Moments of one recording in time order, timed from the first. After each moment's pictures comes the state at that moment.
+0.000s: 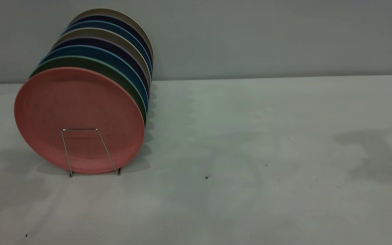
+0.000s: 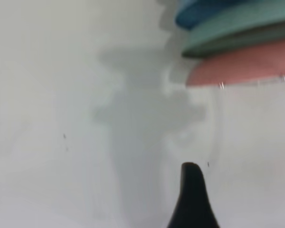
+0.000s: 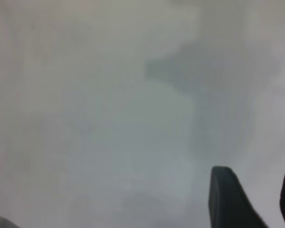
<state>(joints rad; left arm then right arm) -0.03 1.53 -1.36 0.02 1.04 0.06 0.02 1.77 -1.53 0.06 1.21 -0.16</state>
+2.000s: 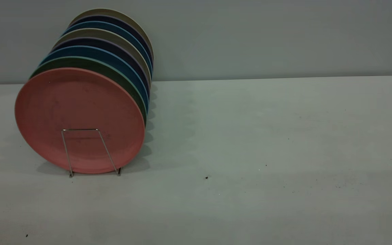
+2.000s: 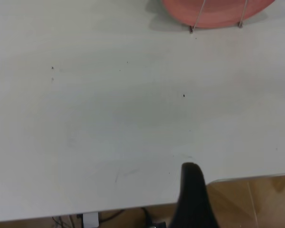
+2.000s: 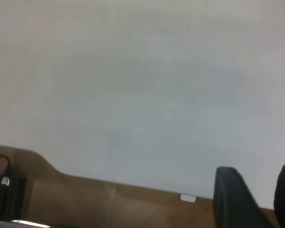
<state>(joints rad) -0.03 0.11 -0.49 -0.02 1.12 0.03 0.02 0.26 -0.47 0.14 1.13 -0.16</state>
